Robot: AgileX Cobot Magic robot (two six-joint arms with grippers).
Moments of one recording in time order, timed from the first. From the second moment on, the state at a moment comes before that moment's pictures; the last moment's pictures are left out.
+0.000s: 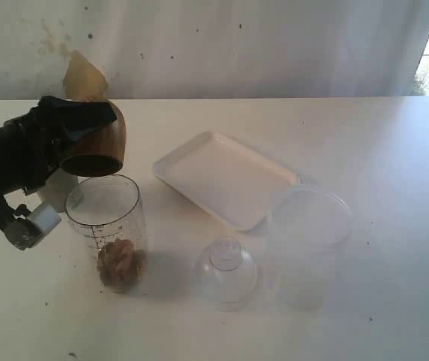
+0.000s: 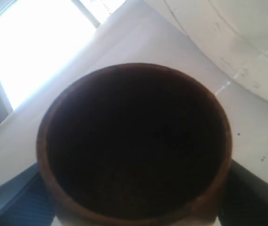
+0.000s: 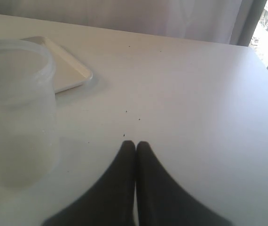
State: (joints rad) left arm -0.18 1.46 -0.55 0.85 -0.86 1.73; right arm -0.01 0.00 0.00 0.01 0.35 -0.07
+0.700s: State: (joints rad) left arm -0.18 1.46 -0.55 0.83 -0.91 0.93; right arm -0.01 0.00 0.00 0.01 0.35 -0.07
